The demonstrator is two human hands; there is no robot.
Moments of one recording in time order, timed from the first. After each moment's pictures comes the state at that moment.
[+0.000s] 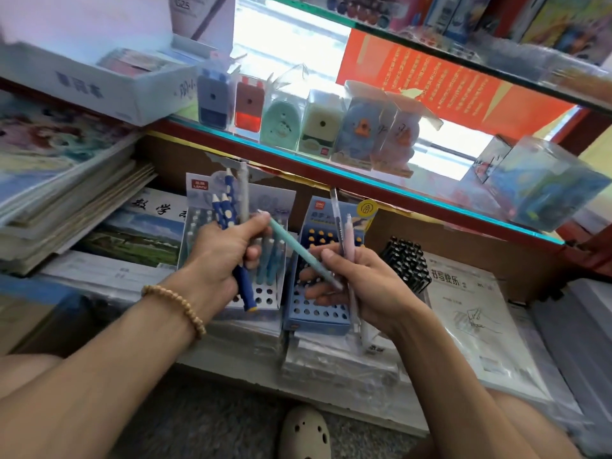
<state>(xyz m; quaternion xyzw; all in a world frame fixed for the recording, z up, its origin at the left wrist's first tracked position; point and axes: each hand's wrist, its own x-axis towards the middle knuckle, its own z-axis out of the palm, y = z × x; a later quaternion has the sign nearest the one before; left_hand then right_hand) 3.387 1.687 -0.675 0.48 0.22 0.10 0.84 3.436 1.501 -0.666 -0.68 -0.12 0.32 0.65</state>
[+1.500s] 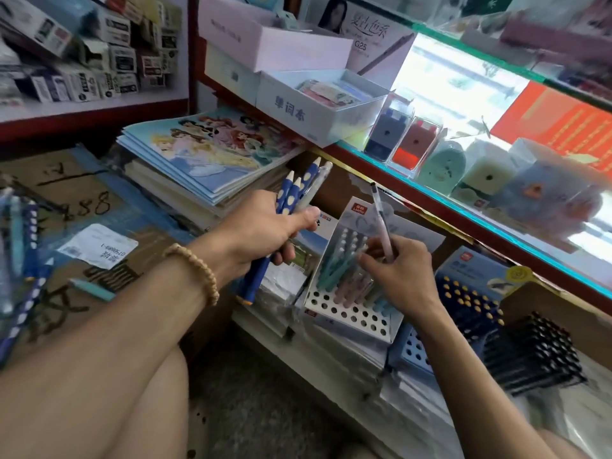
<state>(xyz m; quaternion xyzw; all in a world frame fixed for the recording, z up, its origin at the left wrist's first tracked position) 3.299 1.828 -0.654 0.70 0.21 0.15 0.67 3.430 1.651 -0.679 -0.87 -0.29 0.02 0.40</state>
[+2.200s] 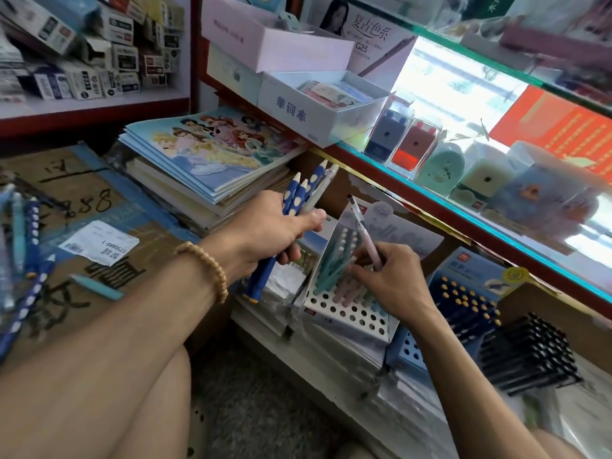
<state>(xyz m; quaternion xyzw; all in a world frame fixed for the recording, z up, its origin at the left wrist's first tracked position) 3.300 1.822 -0.652 0.70 0.21 0.14 0.66 3.420 1.652 -0.675 -0.86 -0.34 0.09 0.36</state>
